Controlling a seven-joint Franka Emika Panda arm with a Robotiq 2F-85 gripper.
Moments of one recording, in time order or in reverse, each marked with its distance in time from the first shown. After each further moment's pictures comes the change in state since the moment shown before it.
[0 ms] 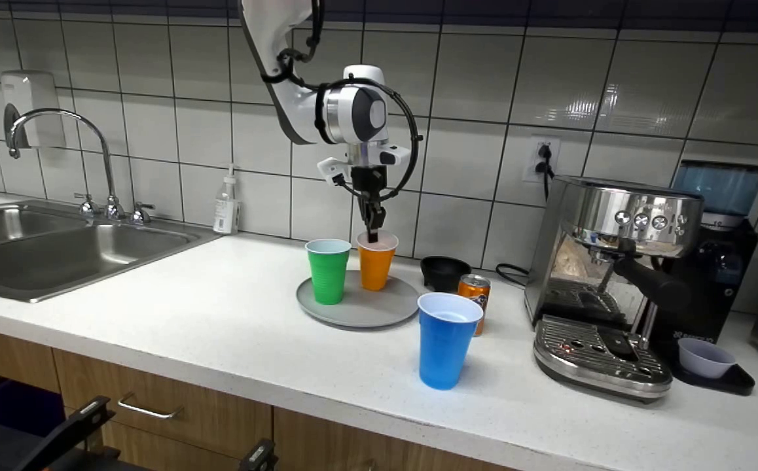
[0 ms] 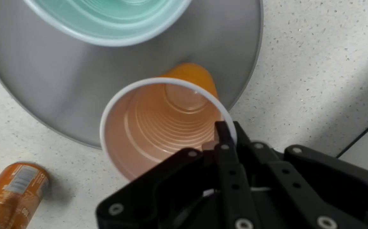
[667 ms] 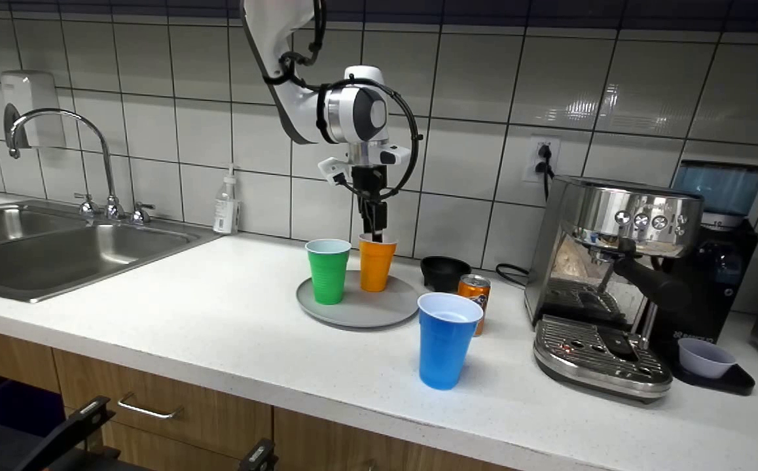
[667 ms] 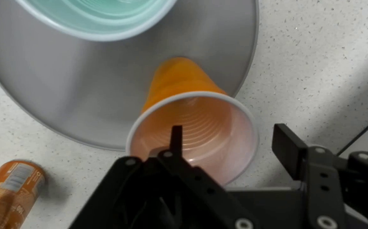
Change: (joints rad) arm 0.000 0.020 0.000 0.039 0.000 -0.027 0.001
